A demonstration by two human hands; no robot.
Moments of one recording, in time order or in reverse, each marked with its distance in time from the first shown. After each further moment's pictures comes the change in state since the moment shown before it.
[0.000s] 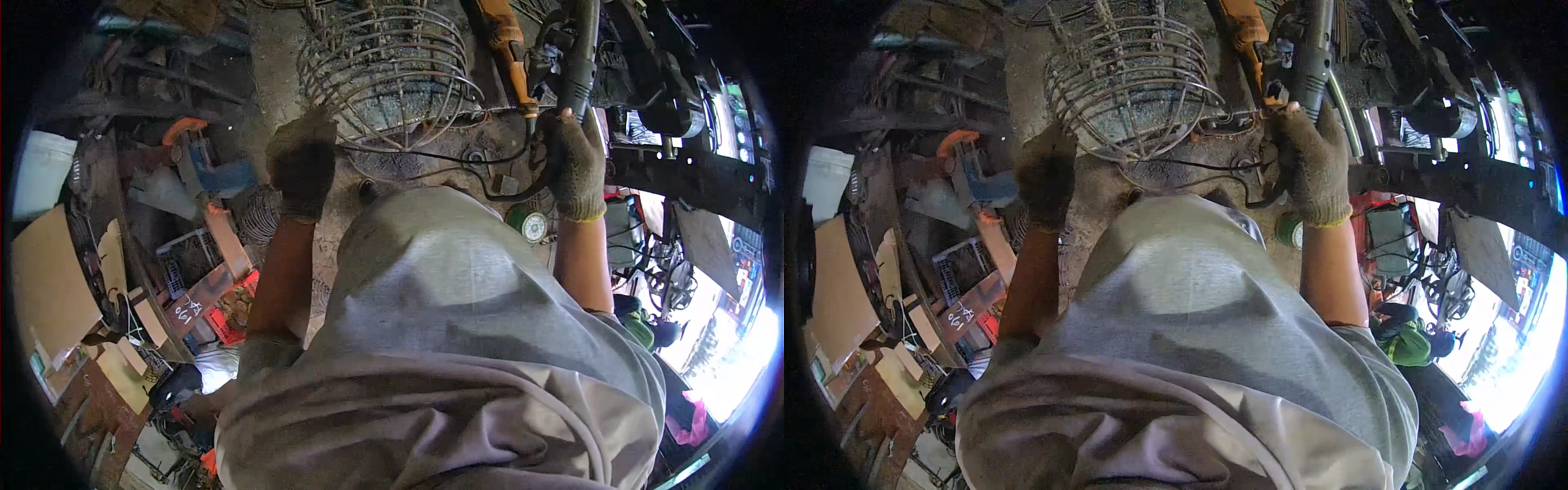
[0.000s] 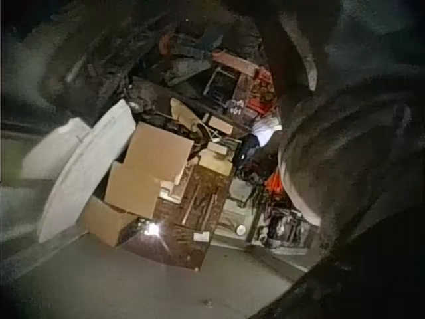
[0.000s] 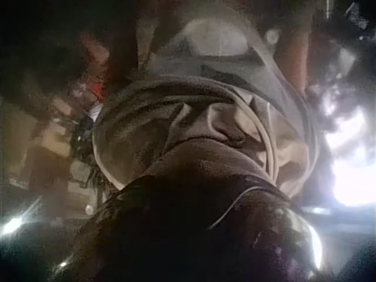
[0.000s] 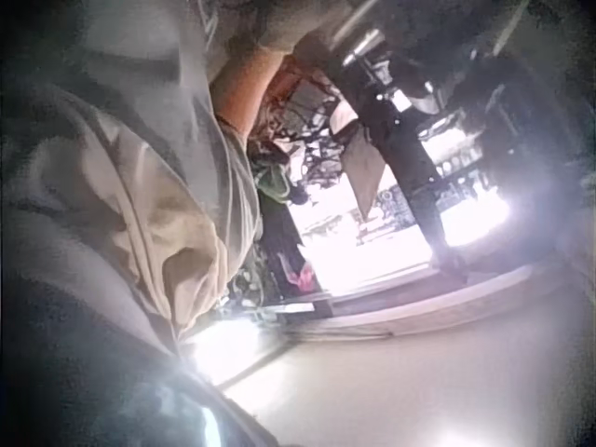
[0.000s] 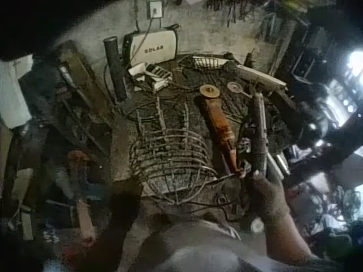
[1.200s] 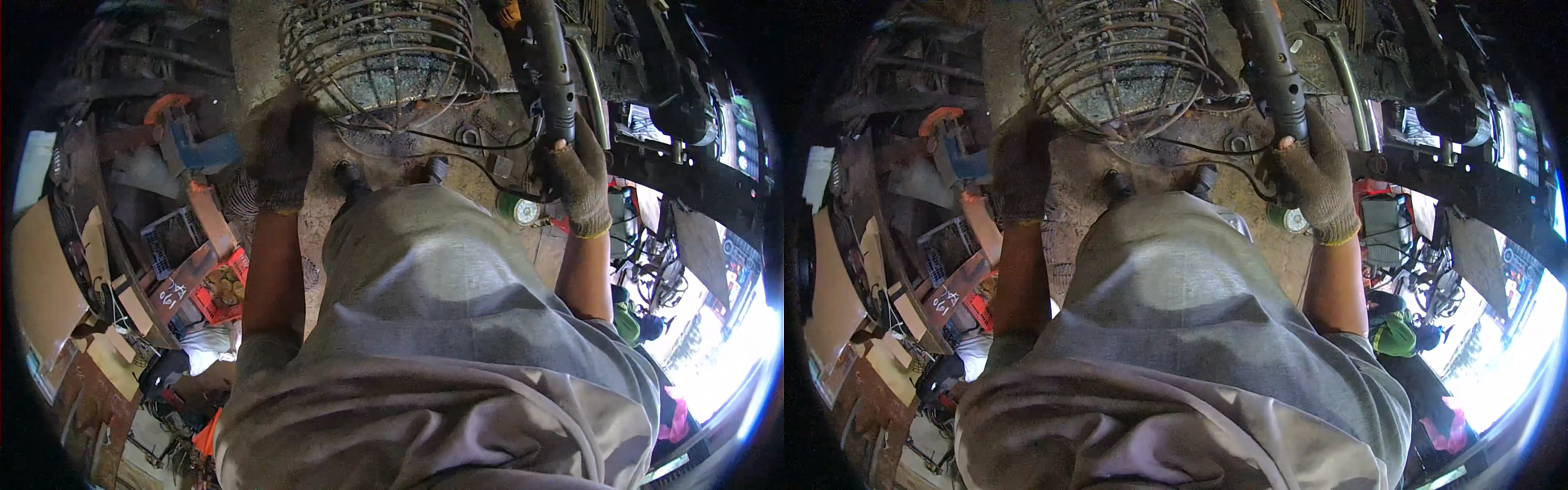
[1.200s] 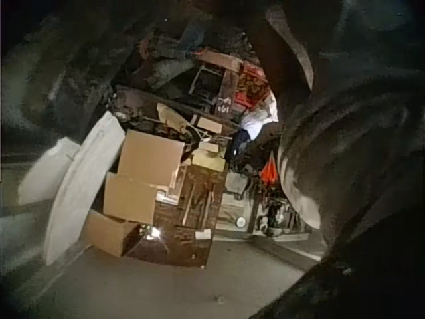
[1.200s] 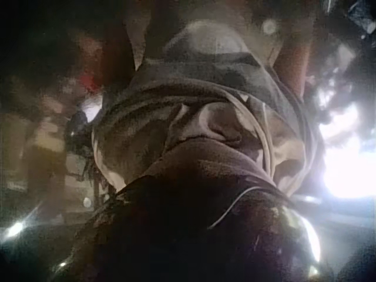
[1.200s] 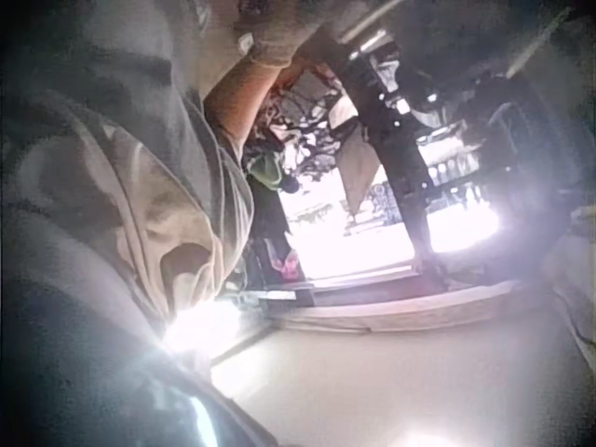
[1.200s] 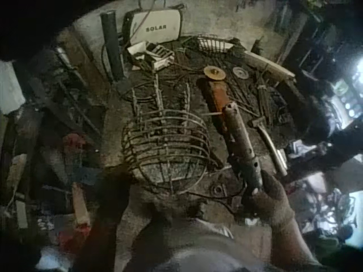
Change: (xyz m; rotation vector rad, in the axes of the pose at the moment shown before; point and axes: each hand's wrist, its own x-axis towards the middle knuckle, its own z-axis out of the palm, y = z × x) left_hand -0.021 -0.019 0.016 -0.333 -0.111 -0.151; right_hand -0.009 0.030 -0.027 -0.234 -0.189 0.017
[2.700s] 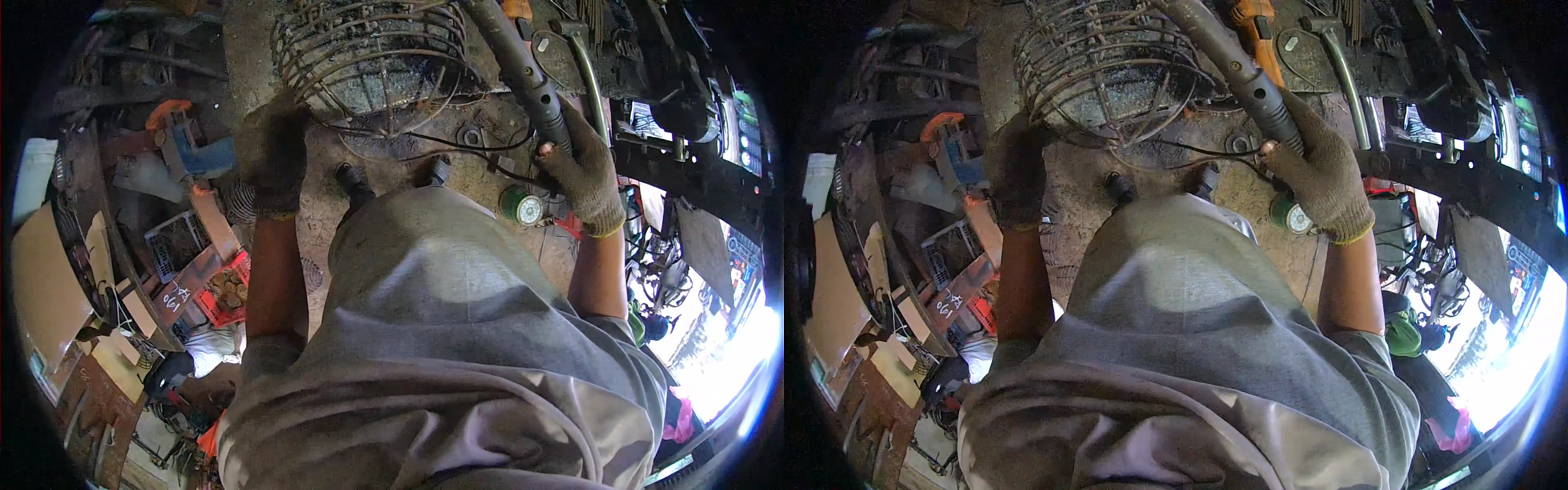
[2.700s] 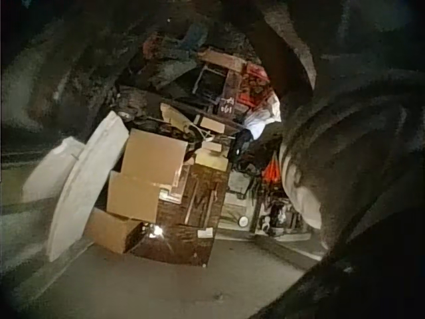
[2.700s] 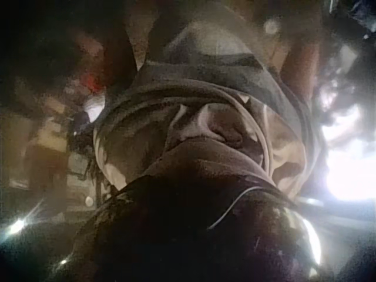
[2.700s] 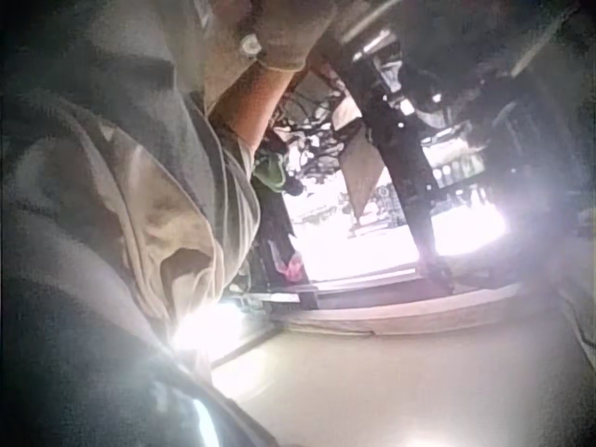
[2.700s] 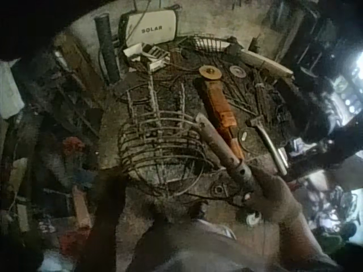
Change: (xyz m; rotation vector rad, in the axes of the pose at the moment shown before) left_hand 0.001 0.001 0.003 -1.403 0.008 -0.211; right_hand 0.010 -0.019 -0.009 -0.383 -0.128 -0.073
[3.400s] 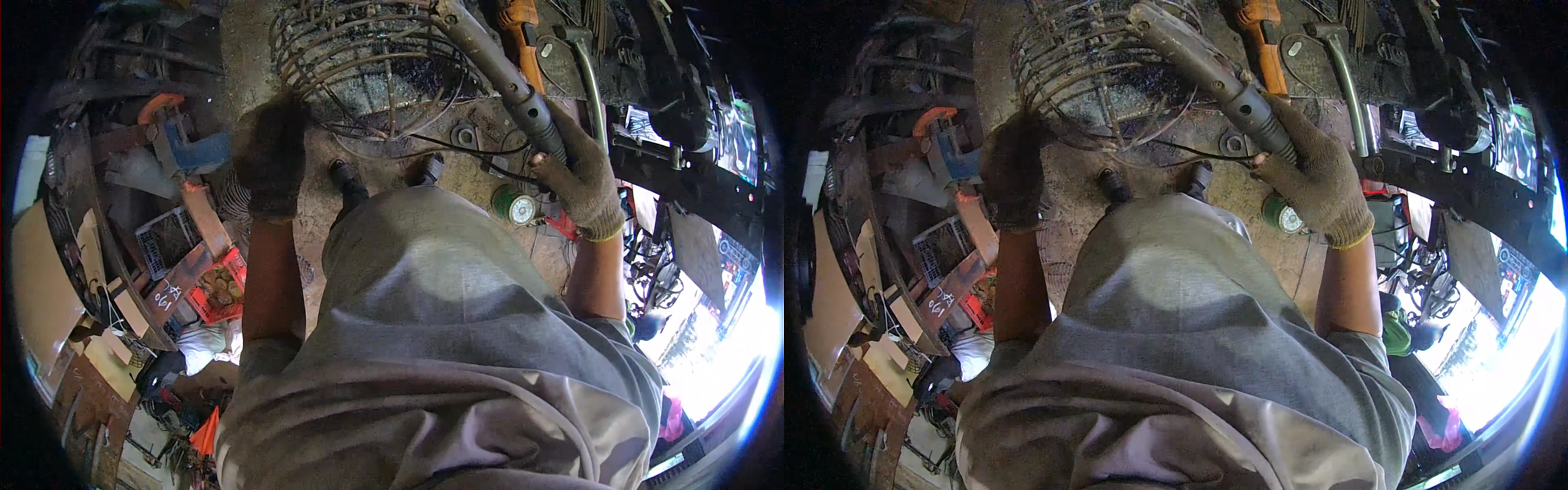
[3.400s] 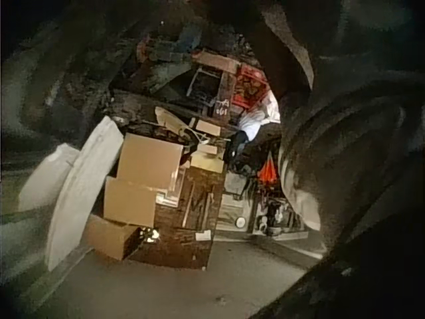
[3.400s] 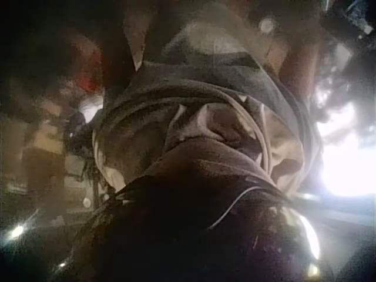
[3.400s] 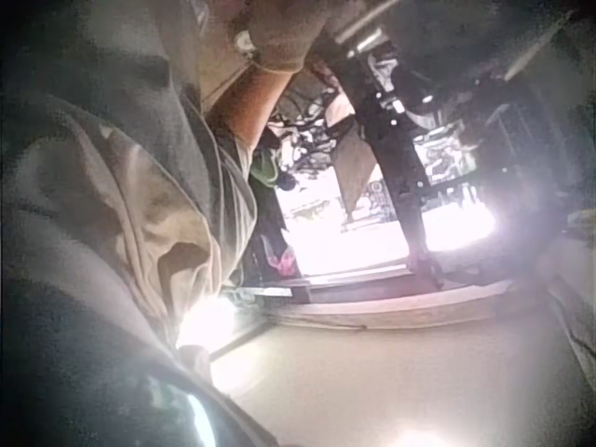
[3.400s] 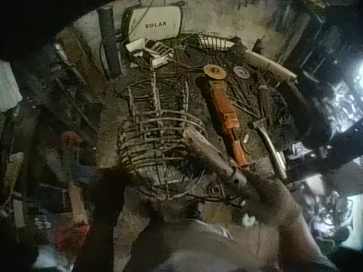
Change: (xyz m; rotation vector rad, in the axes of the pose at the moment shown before) left_hand -0.006 -0.022 -0.014 -0.123 0.219 -0.052; right_hand 0.009 -0.006 -0.002 -0.166 -0.095 -0.093
